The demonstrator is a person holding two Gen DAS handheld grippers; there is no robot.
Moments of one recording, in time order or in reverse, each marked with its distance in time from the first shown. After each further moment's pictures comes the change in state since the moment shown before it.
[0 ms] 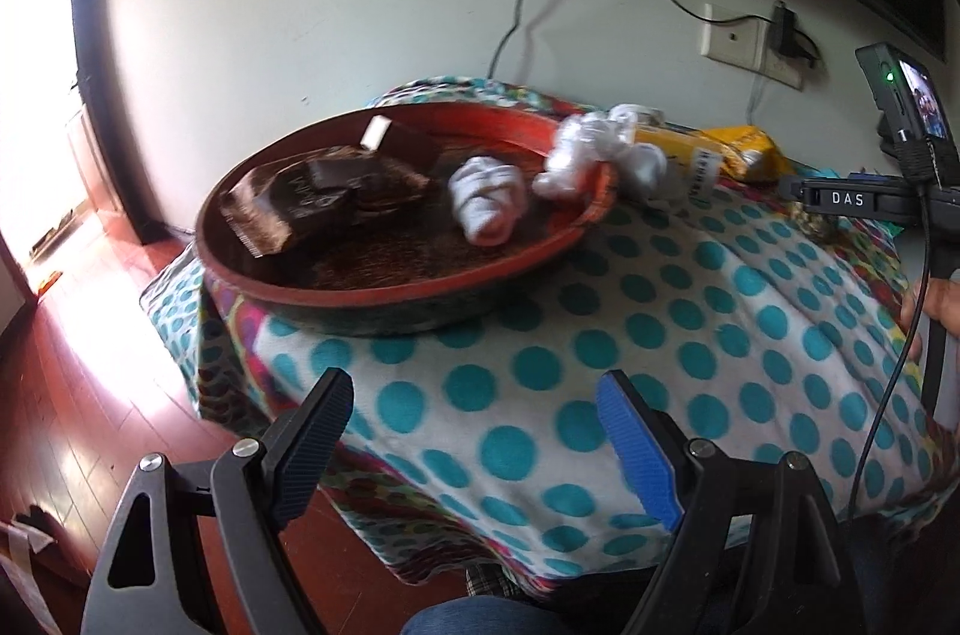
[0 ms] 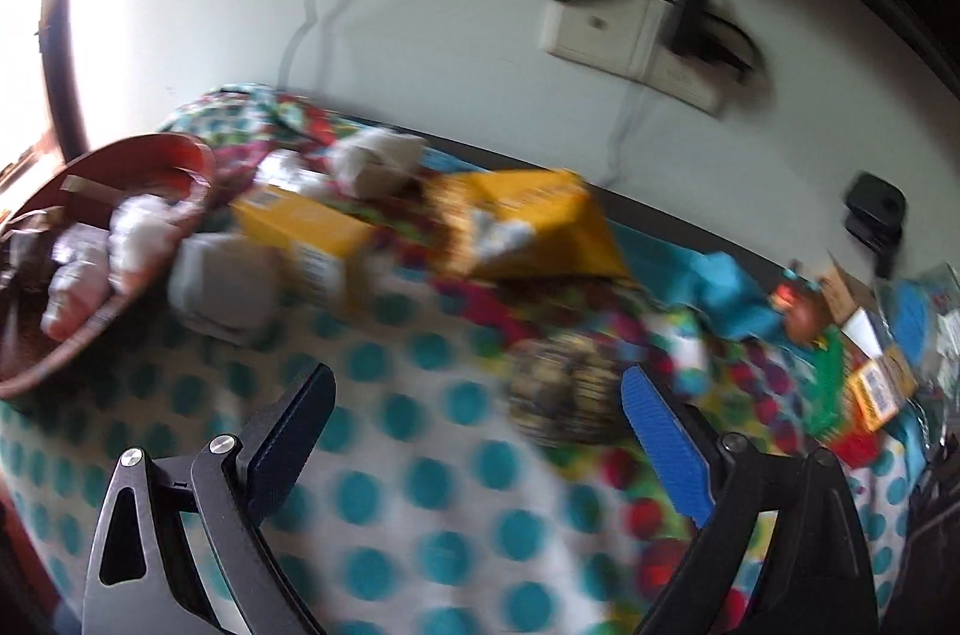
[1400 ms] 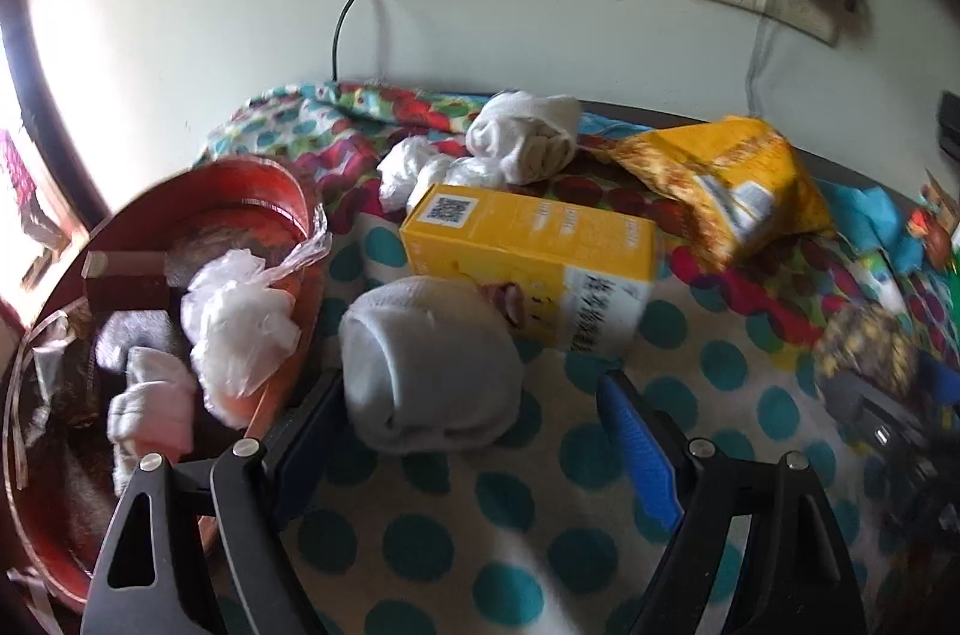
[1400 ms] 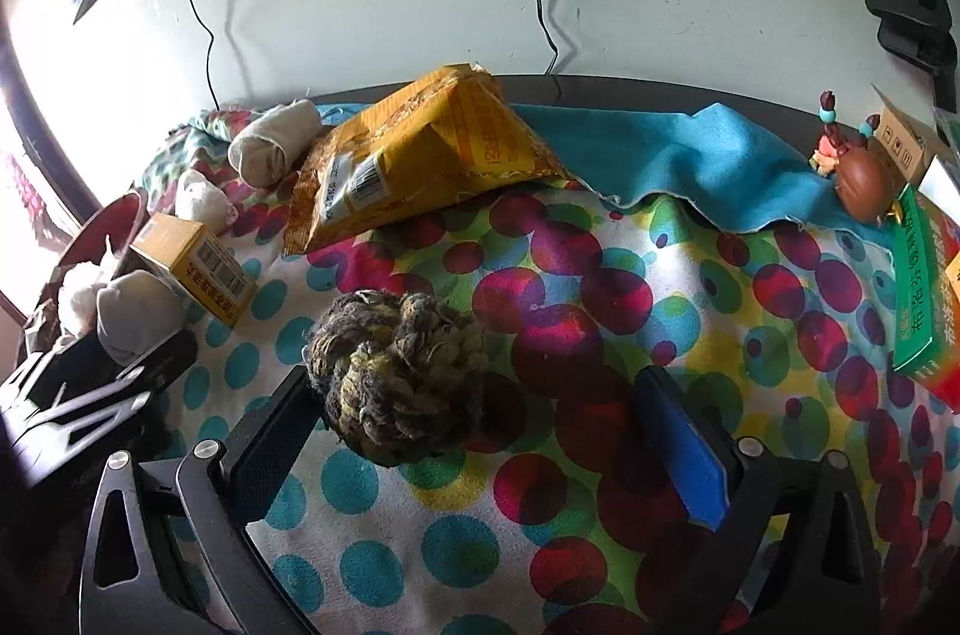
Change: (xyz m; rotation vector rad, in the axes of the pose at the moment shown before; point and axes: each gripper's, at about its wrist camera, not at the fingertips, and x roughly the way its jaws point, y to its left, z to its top) left arm 0.163 -0.152 0.120 0.049 0.145 0.014; right arm 0.069 -0.083 -0.014 0.267 0.151 0.215
